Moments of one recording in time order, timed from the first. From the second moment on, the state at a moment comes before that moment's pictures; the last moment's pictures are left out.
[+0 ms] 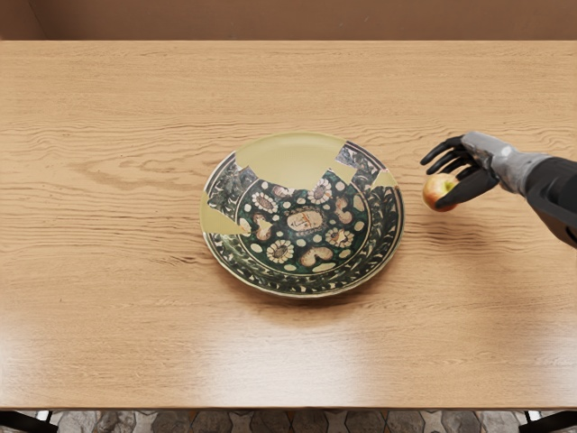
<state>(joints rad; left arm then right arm) -0.05 0.00 0.34 -0.18 0.30 0.09 0.19 0.82 -0.85 0.55 1.65 -0.82 -0.13 -0.56</state>
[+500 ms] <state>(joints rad) -0.05 0.00 0.34 -0.18 0.30 0.09 0.19 0.84 -0.79 0.61 1.65 -0.79 -0.06 -0.56</state>
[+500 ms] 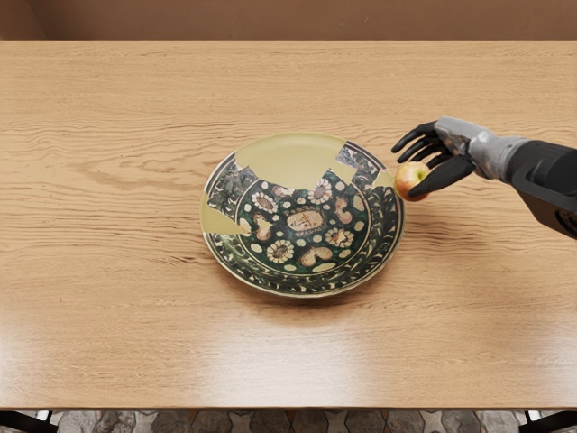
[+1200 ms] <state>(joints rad) -0.05 0.00 0.34 -0.18 0.30 0.09 0.19 0.87 -0.62 0.61 1.65 -0.79 -0.05 -0.56</state>
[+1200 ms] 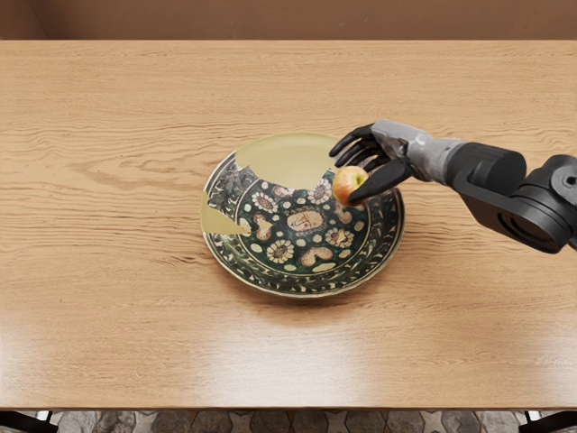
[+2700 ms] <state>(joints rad) -0.05 0.00 0.34 -0.18 0.30 0.09 0.19 0.87 -0.48 0.53 1.59 -0.84 -0.08 -0.56</state>
